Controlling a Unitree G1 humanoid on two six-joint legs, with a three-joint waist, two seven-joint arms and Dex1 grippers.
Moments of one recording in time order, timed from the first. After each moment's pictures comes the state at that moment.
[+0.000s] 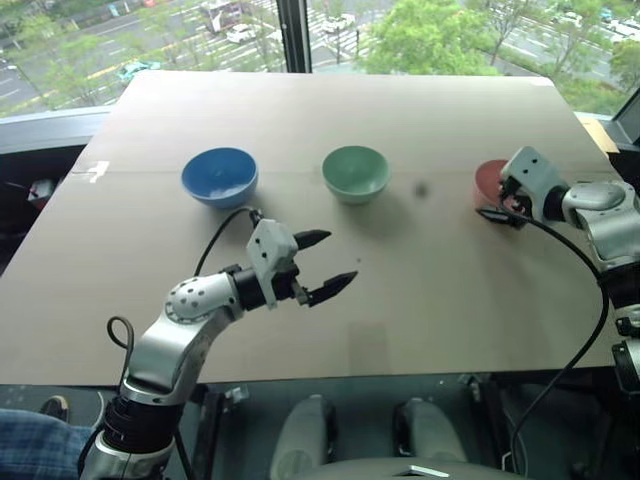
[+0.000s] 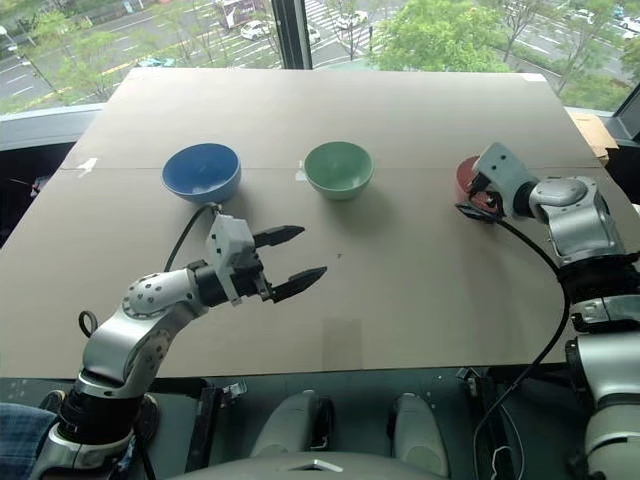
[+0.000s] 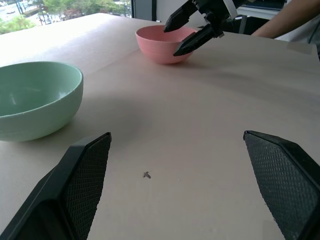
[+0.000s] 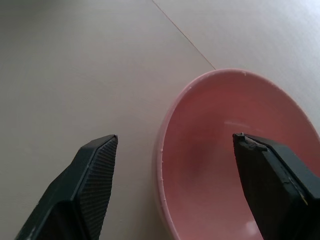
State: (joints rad) left arm -0.15 0.57 -0.04 -0.42 -0.45 0.41 -0.79; right arm -0.85 -0.73 0.21 0.65 -0.05 0.30 0.84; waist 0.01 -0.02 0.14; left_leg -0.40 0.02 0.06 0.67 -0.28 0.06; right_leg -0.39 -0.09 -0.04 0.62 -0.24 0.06
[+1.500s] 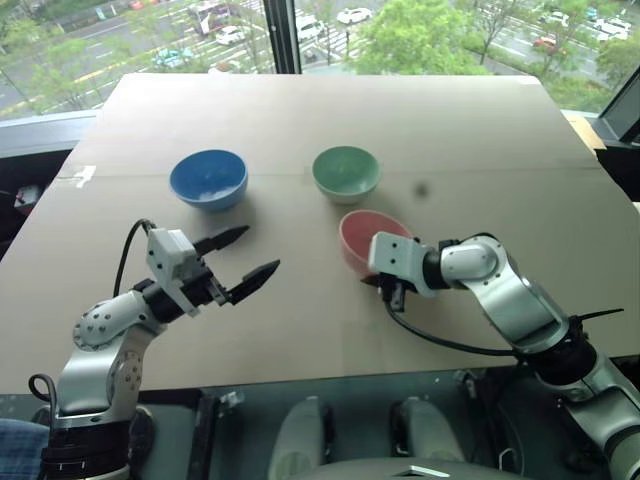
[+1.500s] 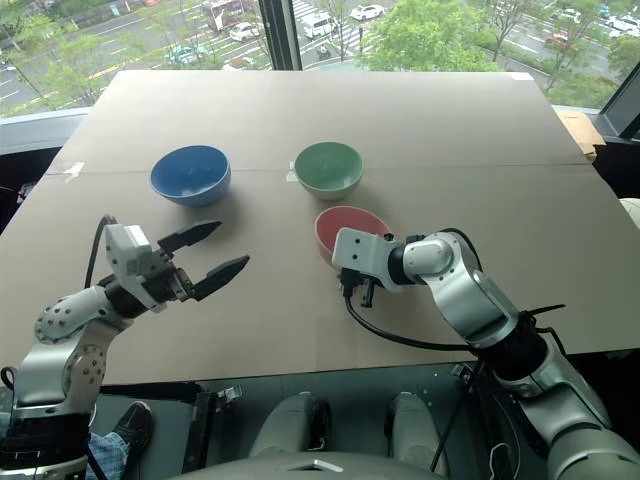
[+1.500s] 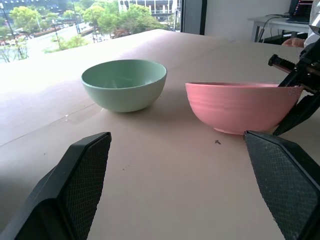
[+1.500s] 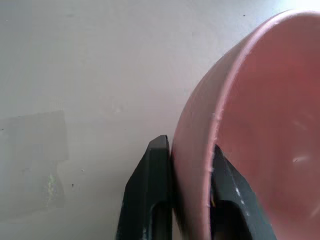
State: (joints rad) left arm 0.02 0.61 0.31 -0.20 -0.54 0.13 -0.97; right arm -0.57 -0.48 0.51 -0.37 -0.11 0.77 0.96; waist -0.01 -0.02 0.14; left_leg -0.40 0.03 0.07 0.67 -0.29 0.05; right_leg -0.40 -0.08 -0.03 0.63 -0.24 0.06
